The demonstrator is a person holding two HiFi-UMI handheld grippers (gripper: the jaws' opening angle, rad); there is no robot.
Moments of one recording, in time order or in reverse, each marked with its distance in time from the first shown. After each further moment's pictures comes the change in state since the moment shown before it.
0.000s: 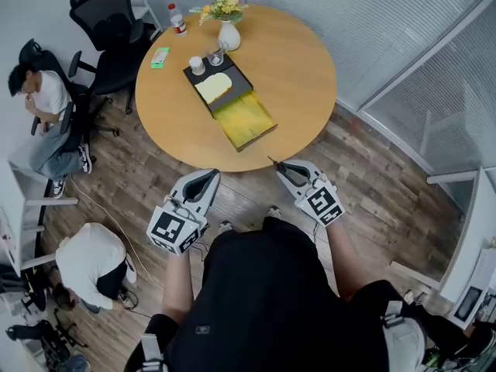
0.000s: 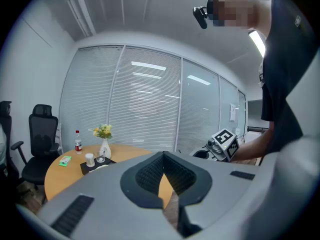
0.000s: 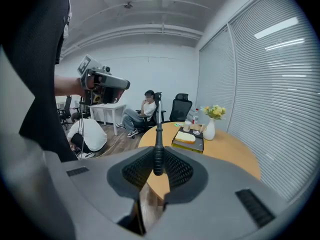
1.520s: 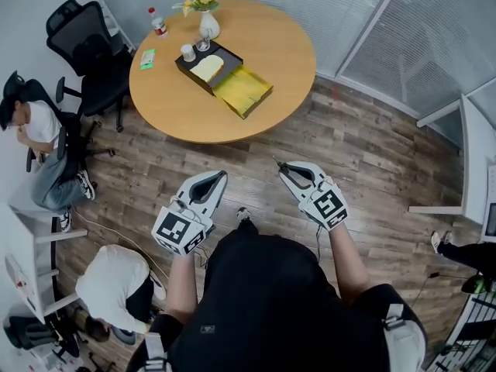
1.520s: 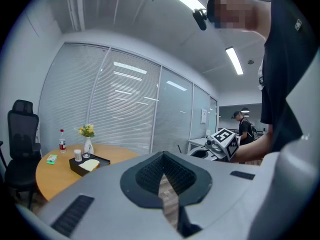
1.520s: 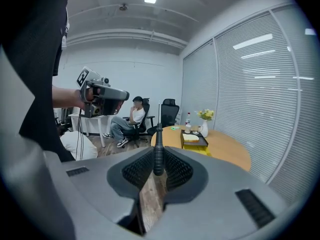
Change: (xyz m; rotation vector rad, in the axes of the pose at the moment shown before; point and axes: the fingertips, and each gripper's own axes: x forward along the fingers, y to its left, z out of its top) left arm -0.163 -0.039 -0.030 0.044 -0.021 -0.291; right arm -0.033 0.198 0.043 0.123 -0.043 -0.260
